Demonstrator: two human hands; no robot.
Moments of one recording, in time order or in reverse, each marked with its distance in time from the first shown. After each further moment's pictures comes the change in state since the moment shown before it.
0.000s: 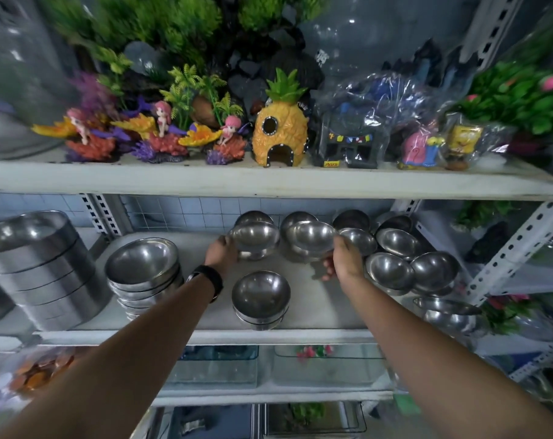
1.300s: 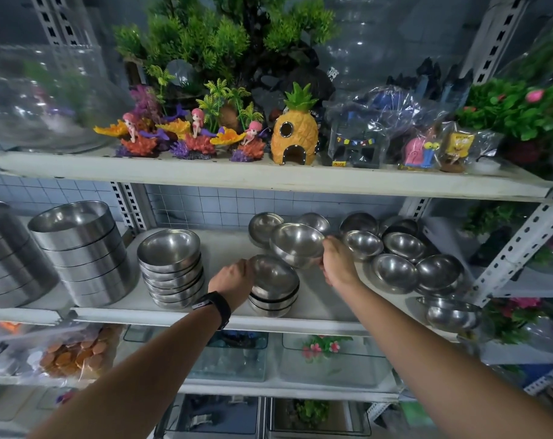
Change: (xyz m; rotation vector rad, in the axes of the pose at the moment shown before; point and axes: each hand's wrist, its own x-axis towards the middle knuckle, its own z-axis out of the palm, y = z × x) left_hand -0.083 -0.034 -0.014 0.644 0.005 0.310; right_hand -0.056 -0.008 0.015 -0.217 -0.145 -0.286
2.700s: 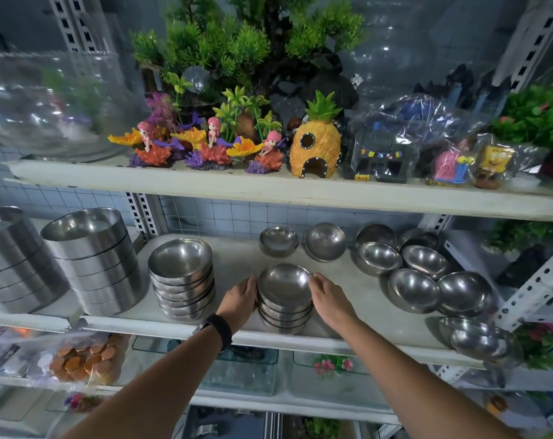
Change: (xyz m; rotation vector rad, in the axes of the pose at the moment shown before) left_hand 0.004 -0.028 0.017 -0.484 -0.077 -0.171; right_hand -0.017 0.027 0.037 -0.472 -0.261 0.019
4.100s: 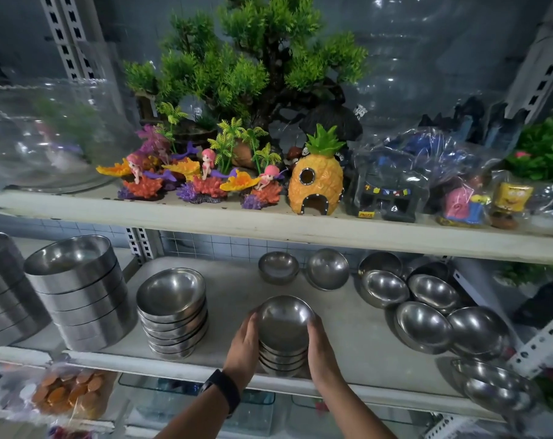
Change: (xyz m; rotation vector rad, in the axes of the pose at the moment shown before) left_hand -0.016 0.009 0.033 -0.449 0.078 -0.004; right_hand 0.000 0.011 0.051 0.745 0.084 -0.031
